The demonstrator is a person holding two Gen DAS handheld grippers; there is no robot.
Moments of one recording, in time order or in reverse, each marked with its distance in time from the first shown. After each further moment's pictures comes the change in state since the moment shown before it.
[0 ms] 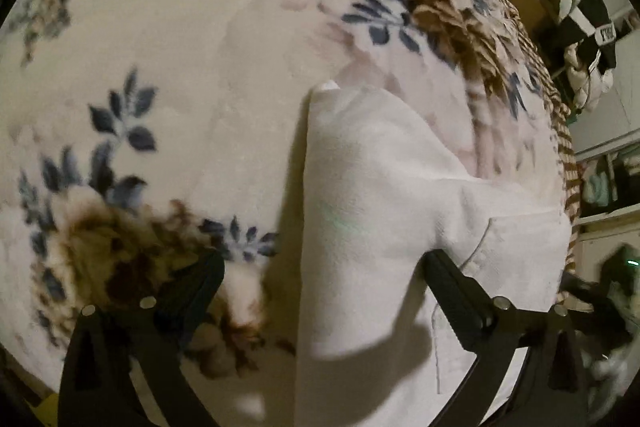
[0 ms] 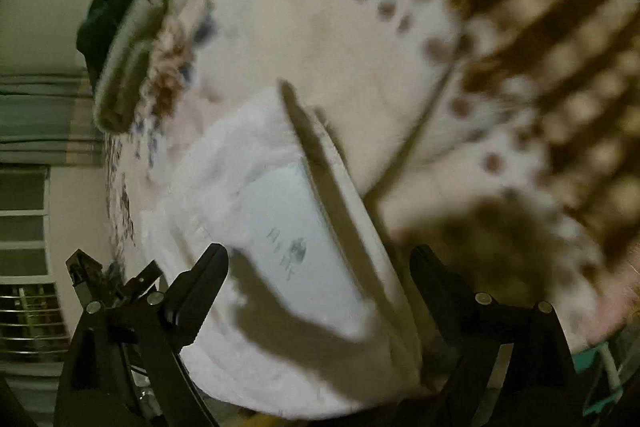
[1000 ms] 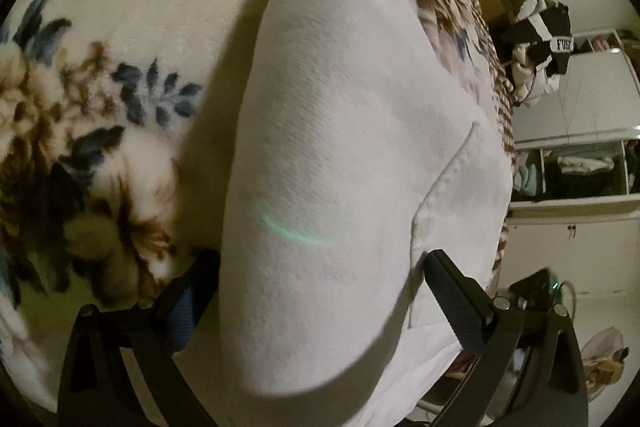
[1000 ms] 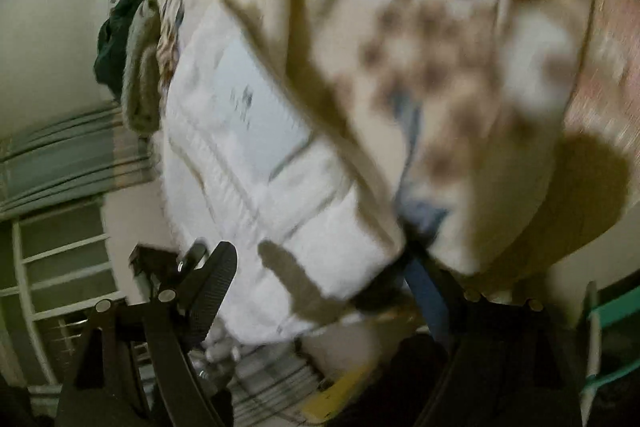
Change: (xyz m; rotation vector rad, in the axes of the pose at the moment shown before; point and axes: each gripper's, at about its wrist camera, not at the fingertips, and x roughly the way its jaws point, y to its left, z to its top) left arm 0.011 0.009 -0.051 -0.059 0.135 -0.288; right arm -0.013 -0.064 -0.091 0.197 0.070 0.262
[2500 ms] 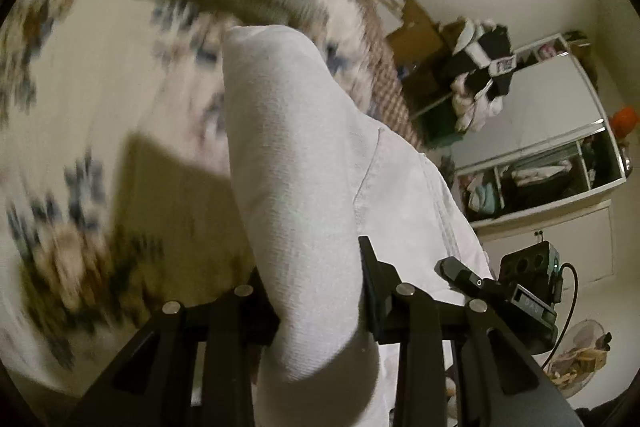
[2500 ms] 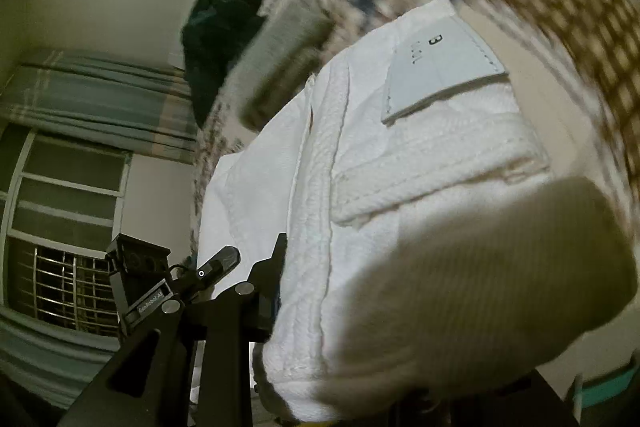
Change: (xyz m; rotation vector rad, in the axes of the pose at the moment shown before) left arm -0.146 -0.103 0.071 0.122 -0.188 -0.121; right arm -0.053 0.244 -0.036 -0.383 -0.191 0.014
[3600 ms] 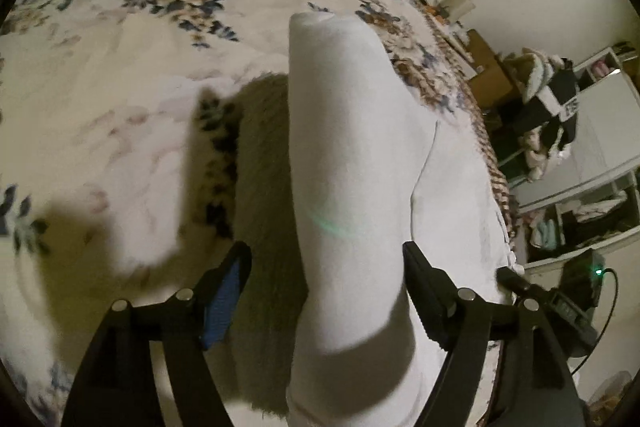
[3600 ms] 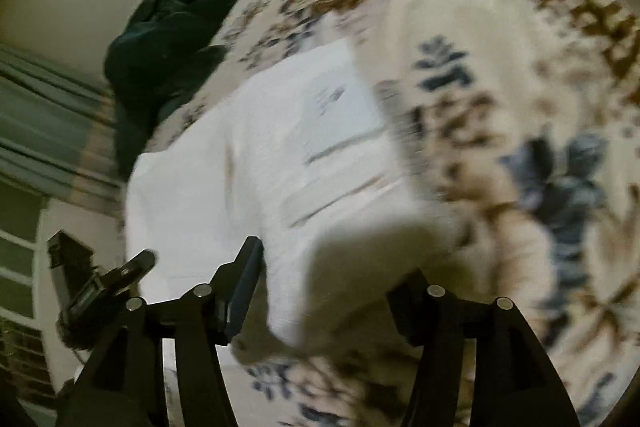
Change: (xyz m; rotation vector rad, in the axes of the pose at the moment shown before) left arm 0.076 0.196 0.390 0.058 -0.015 0.224; right arm 0.317 0.097 0.340 -0.056 -0.079 -0.324
